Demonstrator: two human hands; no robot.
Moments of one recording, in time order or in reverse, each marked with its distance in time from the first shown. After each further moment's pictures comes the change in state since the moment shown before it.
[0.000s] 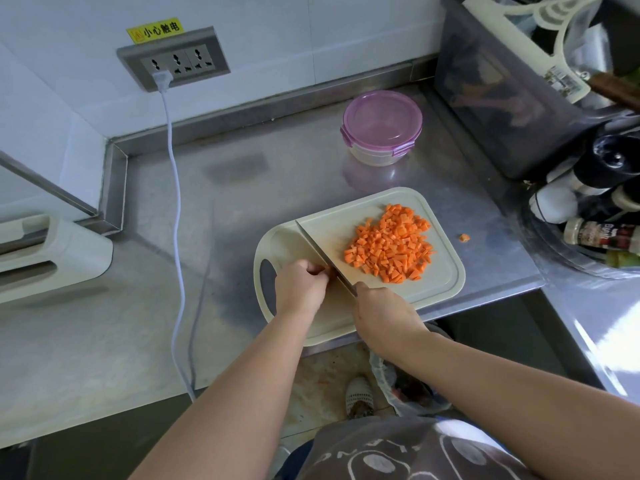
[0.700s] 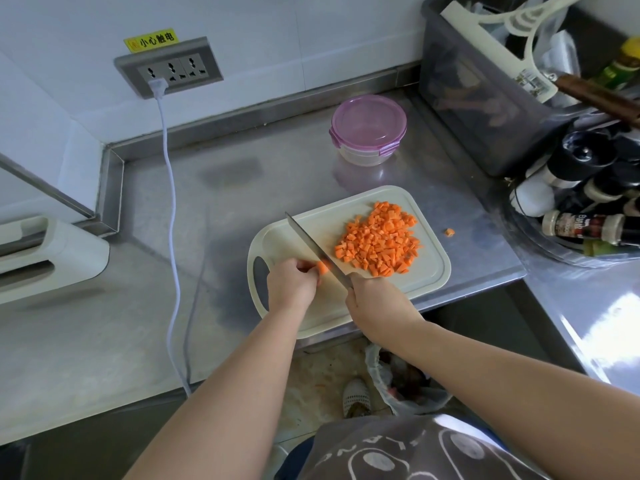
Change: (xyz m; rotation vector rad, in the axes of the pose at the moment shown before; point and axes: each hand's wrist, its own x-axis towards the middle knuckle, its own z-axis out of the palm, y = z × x) left_hand -0.008 0.000 0.001 -0.035 0.014 0.006; right_hand -0.013 0.006 -0.009 0.098 0.107 -0.074
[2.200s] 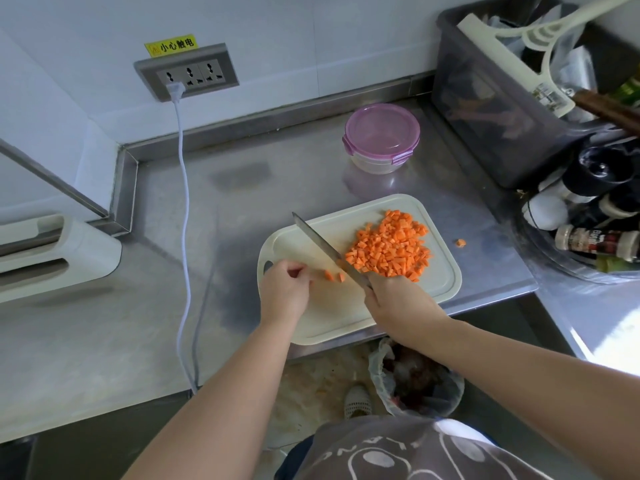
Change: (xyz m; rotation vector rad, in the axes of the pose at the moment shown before) left_hand 0.004 -0.012 -0.021 -0.115 0.096 0.064; right_hand 0.005 0.014 -0.014 0.016 0.061 -0.138
